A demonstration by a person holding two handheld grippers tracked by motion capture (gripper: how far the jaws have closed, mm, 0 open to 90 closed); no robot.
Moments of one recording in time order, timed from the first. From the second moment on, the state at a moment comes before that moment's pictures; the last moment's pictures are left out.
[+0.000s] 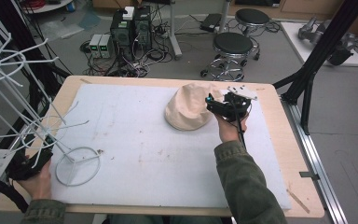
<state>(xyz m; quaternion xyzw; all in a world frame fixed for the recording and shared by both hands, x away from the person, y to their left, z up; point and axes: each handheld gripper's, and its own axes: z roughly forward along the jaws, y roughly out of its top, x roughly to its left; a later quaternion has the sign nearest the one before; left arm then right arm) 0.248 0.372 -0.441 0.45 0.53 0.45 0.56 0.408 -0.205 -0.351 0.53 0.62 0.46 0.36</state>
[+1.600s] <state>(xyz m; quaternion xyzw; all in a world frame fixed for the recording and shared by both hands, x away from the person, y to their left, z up) 0.246 0.373 -0.442 0.44 0.53 0.45 0.56 0.460 -0.162 -0.413 0.65 0.64 0.33 0.26</state>
